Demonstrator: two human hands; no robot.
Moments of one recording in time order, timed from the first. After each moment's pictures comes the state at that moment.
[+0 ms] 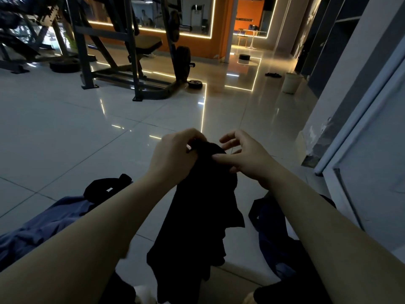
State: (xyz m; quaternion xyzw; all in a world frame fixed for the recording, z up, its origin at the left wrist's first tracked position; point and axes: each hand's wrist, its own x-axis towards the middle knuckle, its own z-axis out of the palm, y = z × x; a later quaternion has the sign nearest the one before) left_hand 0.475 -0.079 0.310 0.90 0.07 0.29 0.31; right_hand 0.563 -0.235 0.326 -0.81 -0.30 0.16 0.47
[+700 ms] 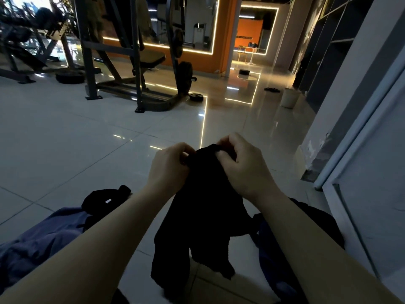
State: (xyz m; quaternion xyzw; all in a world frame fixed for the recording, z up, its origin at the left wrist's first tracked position) left_hand 0.481 -0.064 0.308 0.88 0.16 0.27 0.37; right_hand 0.530 -0.222 0.347 -0.80 -0.40 -0.07 0.44
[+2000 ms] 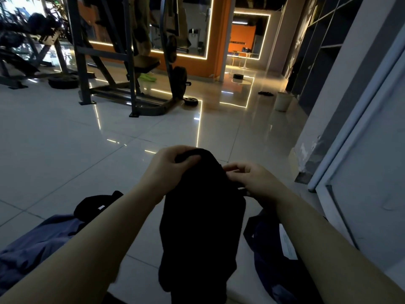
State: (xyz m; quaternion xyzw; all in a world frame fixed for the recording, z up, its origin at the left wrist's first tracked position) left_hand 0.475 -0.076 0.326 0.78 0.07 0.21 0.58; right_hand 0.565 -0.260 0.327 -0.77 -0.25 0.24 0.54
